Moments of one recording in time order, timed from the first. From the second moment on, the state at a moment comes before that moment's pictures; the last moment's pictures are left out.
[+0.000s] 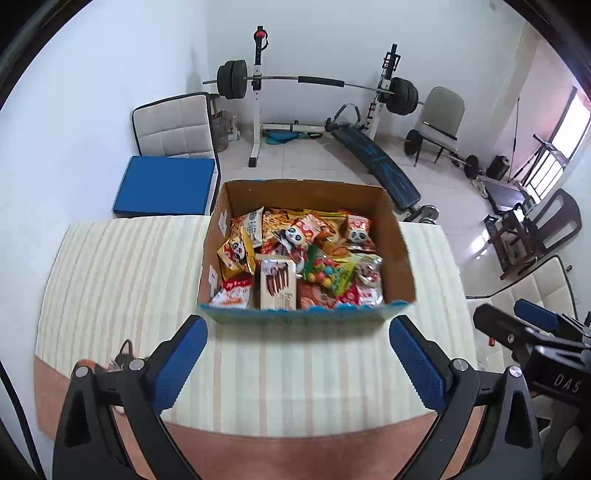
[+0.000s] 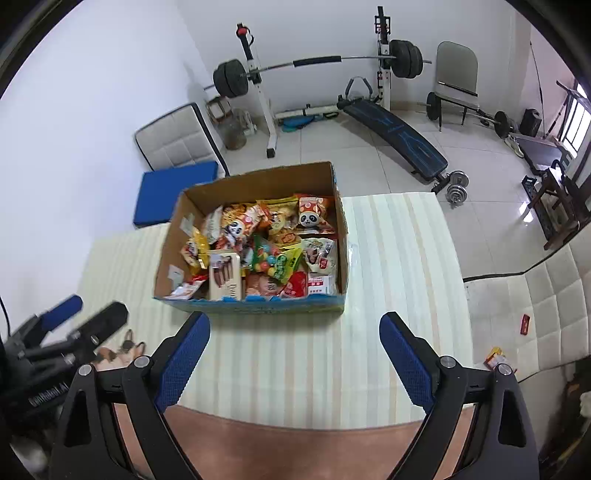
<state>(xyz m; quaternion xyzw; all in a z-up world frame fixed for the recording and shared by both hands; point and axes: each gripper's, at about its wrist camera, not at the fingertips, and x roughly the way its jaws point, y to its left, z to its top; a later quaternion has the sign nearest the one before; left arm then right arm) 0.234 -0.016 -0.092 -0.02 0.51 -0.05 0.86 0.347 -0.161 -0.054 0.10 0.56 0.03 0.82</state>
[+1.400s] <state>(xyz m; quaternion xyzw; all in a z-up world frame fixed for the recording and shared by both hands) 0.156 -0.002 -0.023 -0.02 0.46 -0.02 0.89 0.253 -0.151 0.053 0.03 0.48 0.01 0.88</state>
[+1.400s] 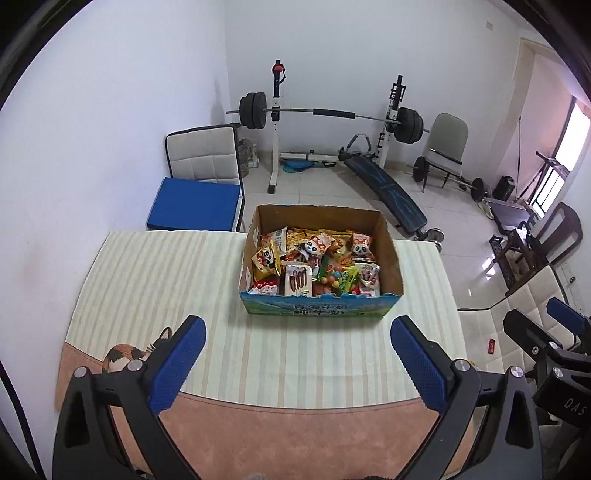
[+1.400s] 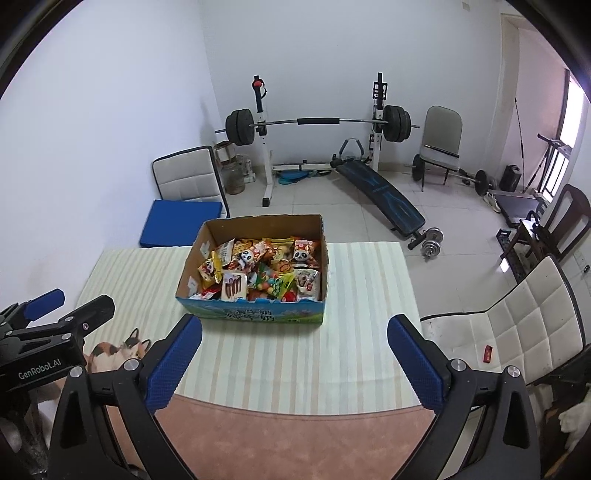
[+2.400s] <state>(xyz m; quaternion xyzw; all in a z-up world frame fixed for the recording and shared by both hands) 0.216 -0.008 -0.072 0.00 0.46 0.00 0.89 0.328 -0.154 -0.020 0.03 0.50 -0.02 0.87</state>
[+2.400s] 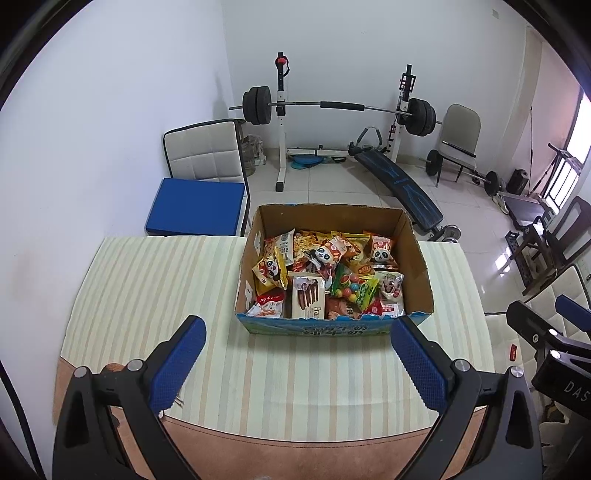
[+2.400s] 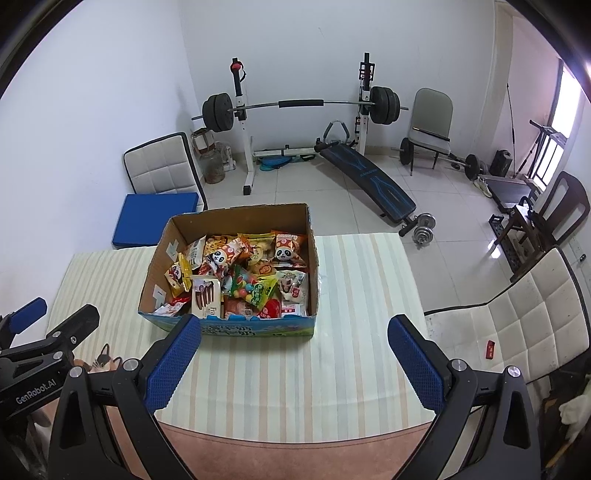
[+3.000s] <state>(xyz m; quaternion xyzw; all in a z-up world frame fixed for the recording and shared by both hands) 0.217 -0.011 -0.073 0.01 0.45 0.00 0.89 0.332 -0.154 -0.023 0.03 0.50 -0.02 0.87</state>
